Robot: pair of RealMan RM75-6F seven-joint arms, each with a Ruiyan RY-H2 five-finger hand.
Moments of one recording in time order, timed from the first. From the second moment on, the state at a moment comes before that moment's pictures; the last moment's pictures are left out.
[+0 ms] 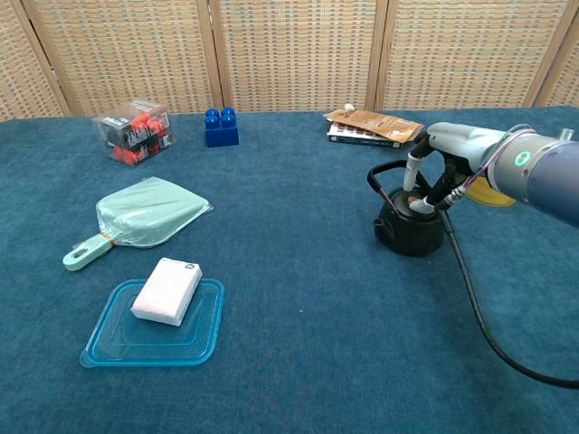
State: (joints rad) left arm -0.13 -1.04 -0.08 -1.67 1.40 1.40 -0.07; right arm 0.85 -1.63 0.30 -1.54 -0.48 1.15 -0.64
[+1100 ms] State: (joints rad) left arm -0.13 -1.04 -0.08 -1.67 1.39 1.40 -0.07; right arm 0.84 -1.66 0.31 -1.48 -0.44 1.15 -0.66
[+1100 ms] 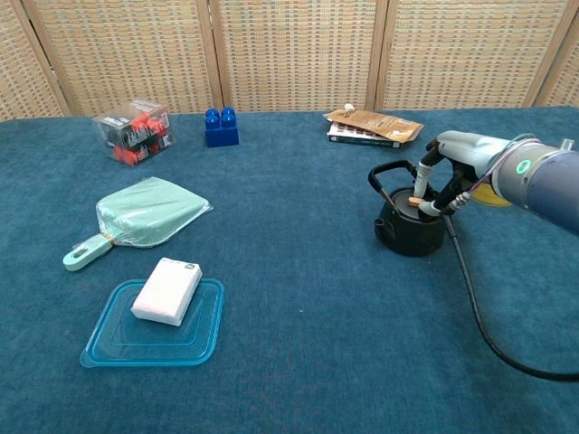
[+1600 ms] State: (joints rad) left arm -0.13 -1.04 -0.08 -1.67 1.39 1.40 -0.06; right arm 0.84 -1.67 0.31 -1.47 -0.45 1.15 -0.67
